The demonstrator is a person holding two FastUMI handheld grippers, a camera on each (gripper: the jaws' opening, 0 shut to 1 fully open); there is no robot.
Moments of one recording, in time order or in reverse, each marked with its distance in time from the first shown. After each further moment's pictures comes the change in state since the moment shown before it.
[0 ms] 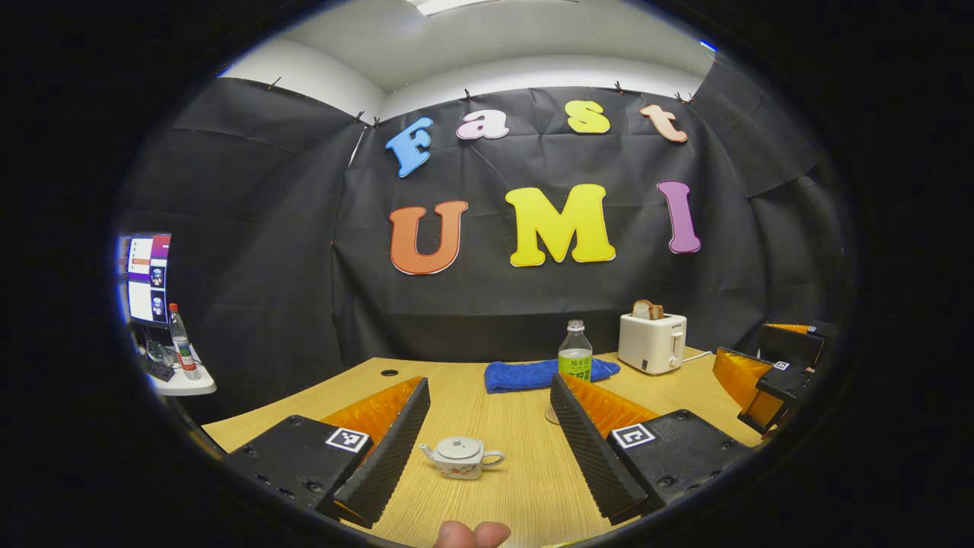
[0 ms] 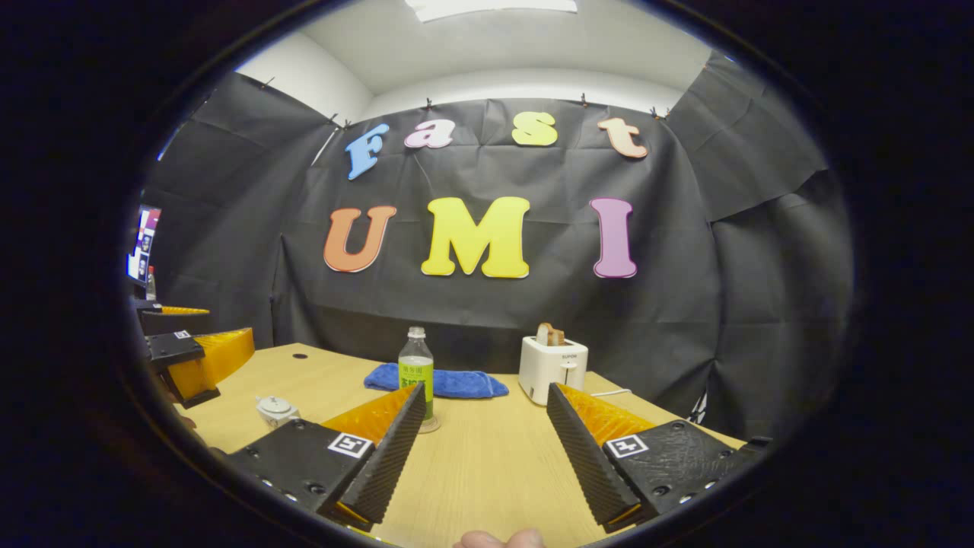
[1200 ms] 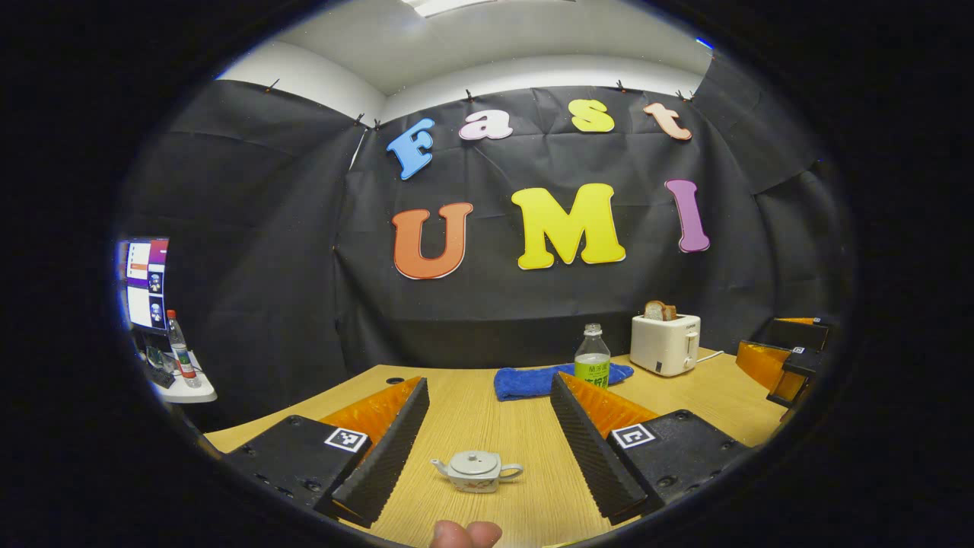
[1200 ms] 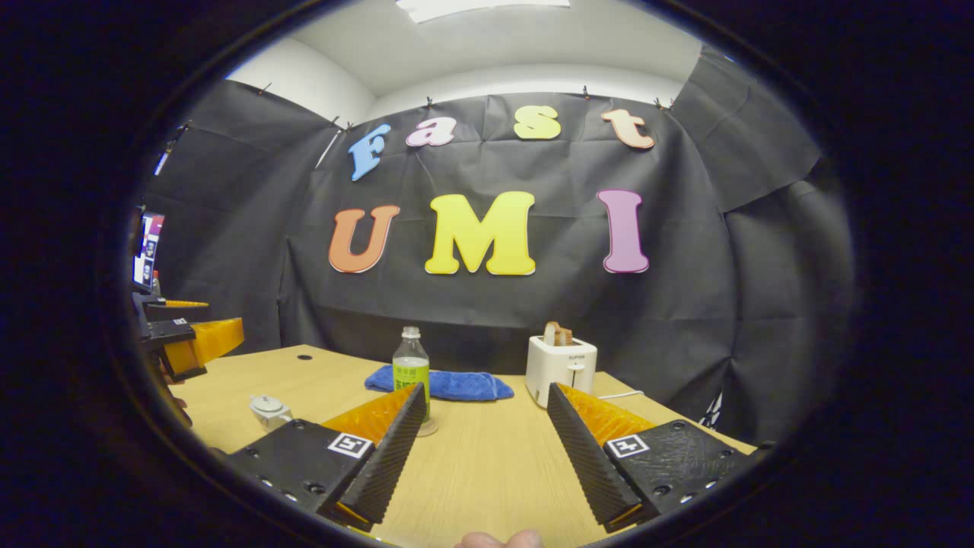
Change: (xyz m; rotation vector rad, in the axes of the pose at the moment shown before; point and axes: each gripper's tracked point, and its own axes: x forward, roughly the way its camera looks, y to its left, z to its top) left arm 0.016 0.012 0.002 0.020 -0.022 0.014; right arm 0.018 -0.020 -0.004 0.015 0.007 0.049
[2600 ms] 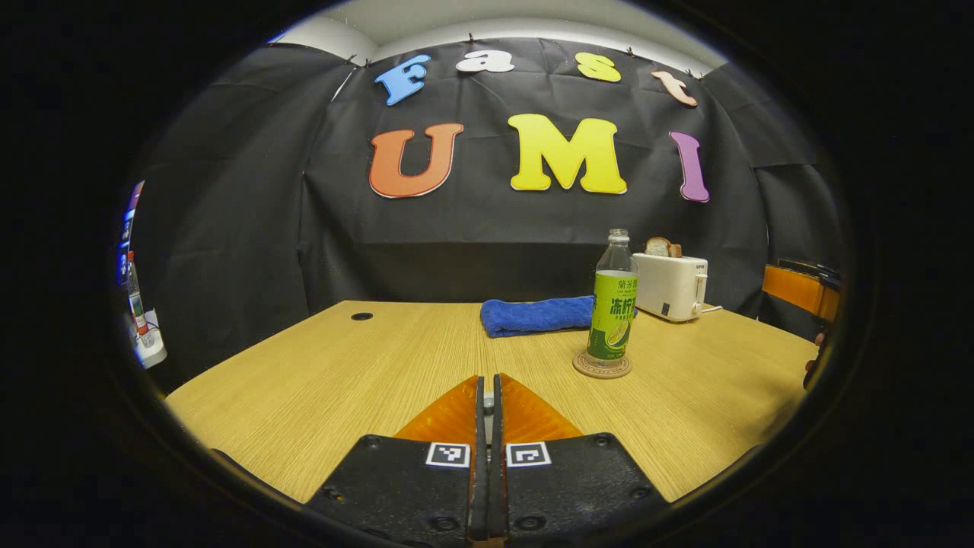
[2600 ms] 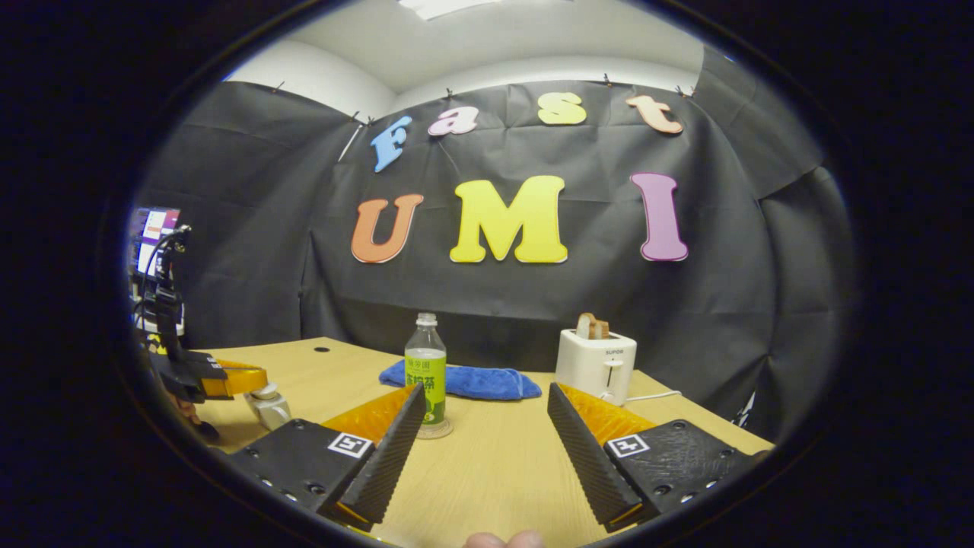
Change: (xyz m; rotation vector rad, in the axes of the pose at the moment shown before) left arm 0.069 0.020 -0.132 -0.059 0.233 -0.122; right arm 0.063 0.016 -0.026 -0.006 0.018 0.134
